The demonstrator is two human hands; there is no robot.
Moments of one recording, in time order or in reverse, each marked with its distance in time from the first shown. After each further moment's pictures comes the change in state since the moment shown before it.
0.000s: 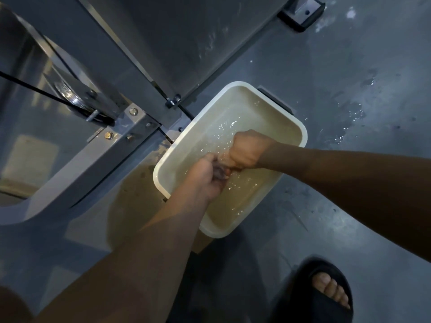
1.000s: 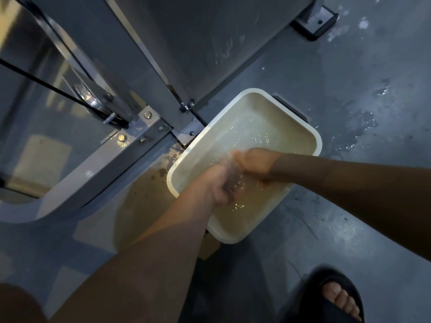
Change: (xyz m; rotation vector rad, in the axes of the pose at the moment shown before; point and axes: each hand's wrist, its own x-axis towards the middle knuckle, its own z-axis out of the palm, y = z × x) left_hand -0.006 0.007 -0.004 0.180 -0.185 -0.208; right_hand -0.004 -0.010 0.015 0.516 -0.112 0.199
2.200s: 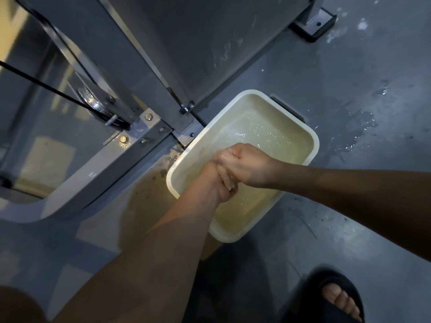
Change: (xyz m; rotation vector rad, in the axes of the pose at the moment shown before) left_hand -0.008 0.003 0.012 -0.065 0.265 0.184; right_hand -0.022 -0.013 0.011 0.132 0.076 -0.414
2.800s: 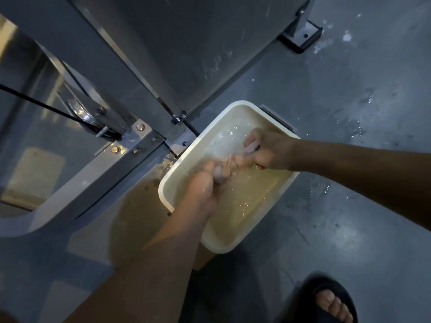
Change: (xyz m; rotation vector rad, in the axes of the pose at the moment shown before) left_hand 0.012 -0.006 -0.013 -0.087 -0.096 0.095; right_hand 0.012 0.041 -0.069 -0.130 0.064 0.135
